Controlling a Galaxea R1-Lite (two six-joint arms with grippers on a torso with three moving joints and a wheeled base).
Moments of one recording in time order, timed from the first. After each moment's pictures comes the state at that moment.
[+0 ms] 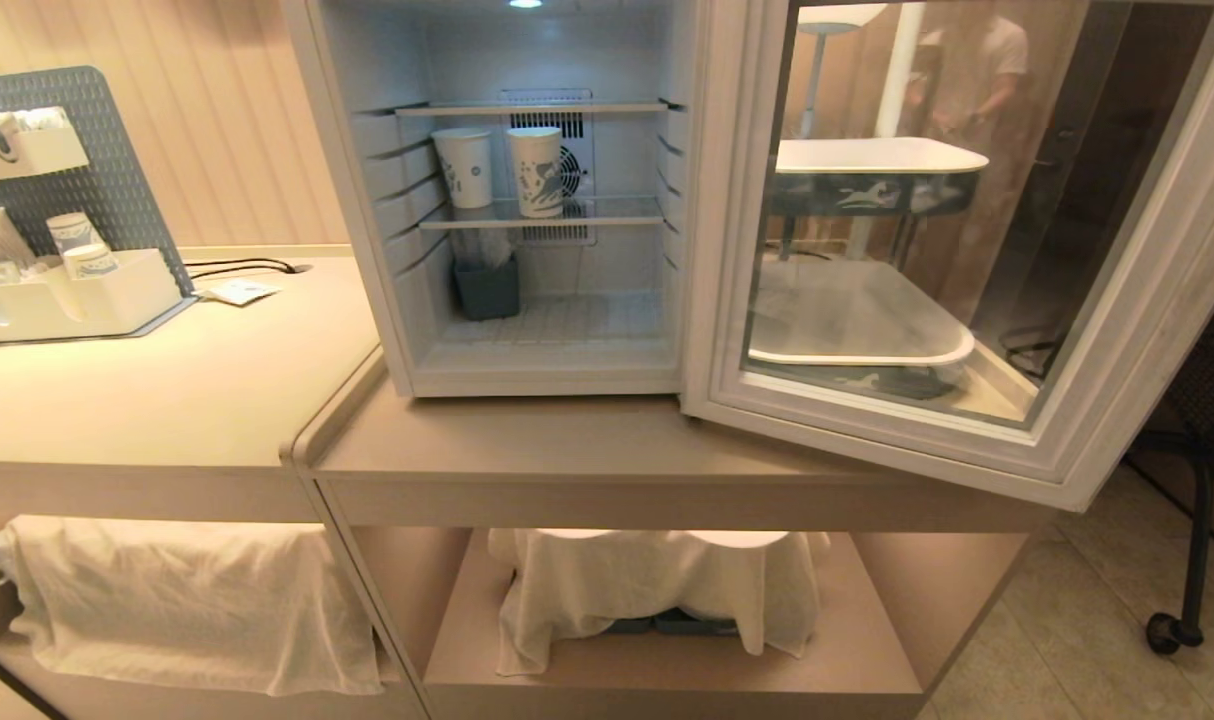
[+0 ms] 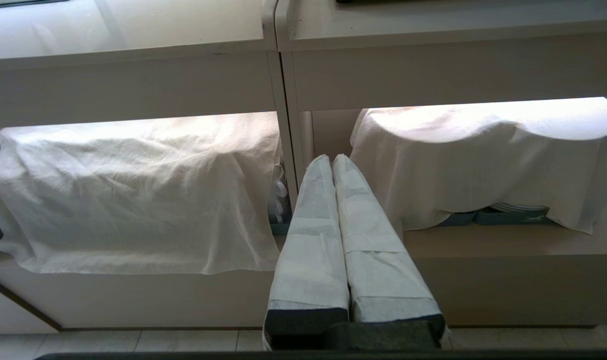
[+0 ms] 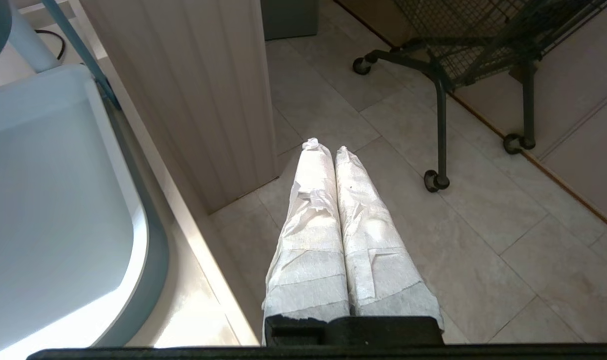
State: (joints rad) left arm 0.00 0.00 0.00 0.00 0.00 0.07; right arm -0.29 1.88 -1.76 0.18 -0.32 0.06
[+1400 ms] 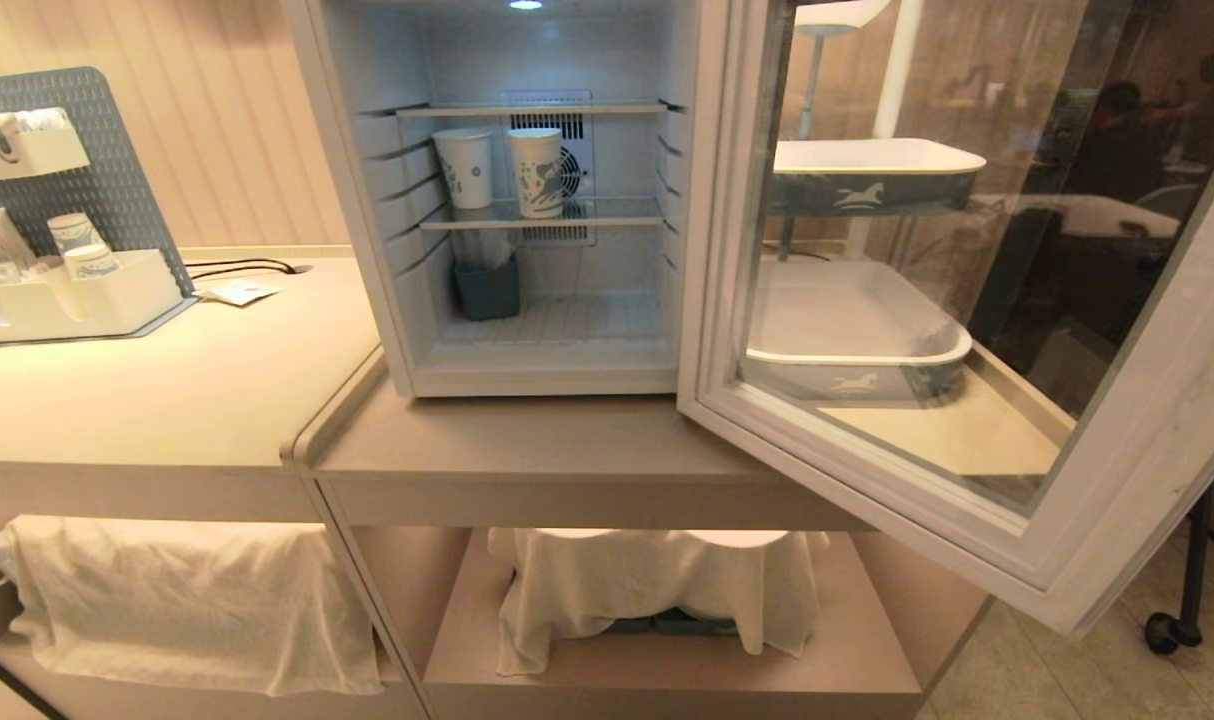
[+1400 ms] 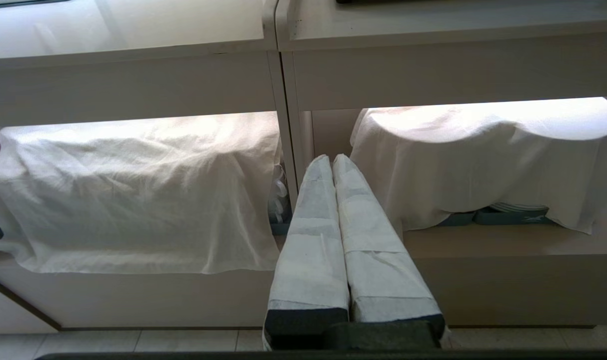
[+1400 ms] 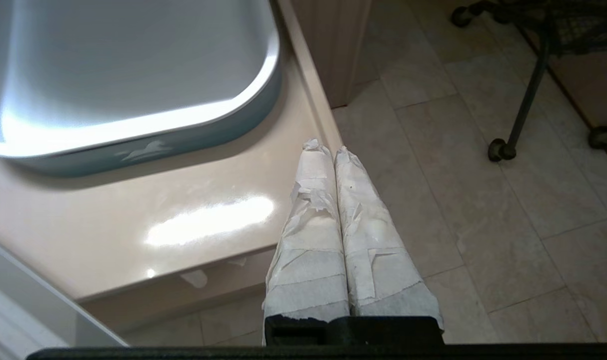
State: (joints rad) left arm 0.00 0.00 0.00 0.00 0.00 0.07; right arm -0.07 1.51 -1.40 0.34 -0.22 0.06
